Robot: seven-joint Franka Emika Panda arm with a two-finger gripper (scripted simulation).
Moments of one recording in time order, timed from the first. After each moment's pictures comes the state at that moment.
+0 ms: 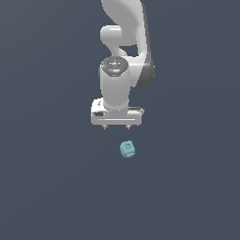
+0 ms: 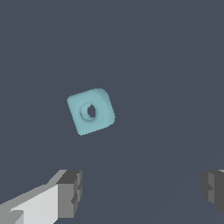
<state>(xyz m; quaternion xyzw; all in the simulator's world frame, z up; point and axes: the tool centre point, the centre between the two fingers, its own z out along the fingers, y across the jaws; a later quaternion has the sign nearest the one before) -0.008 -0.014 0.166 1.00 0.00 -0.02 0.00</state>
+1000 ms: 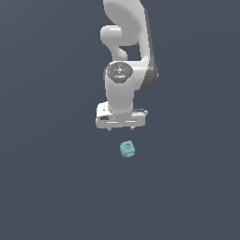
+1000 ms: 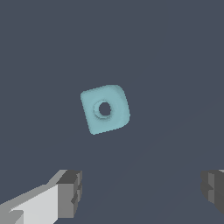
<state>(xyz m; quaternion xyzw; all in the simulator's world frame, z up) -0.009 0.004 0.151 1.00 0.02 -0.02 -0.01</state>
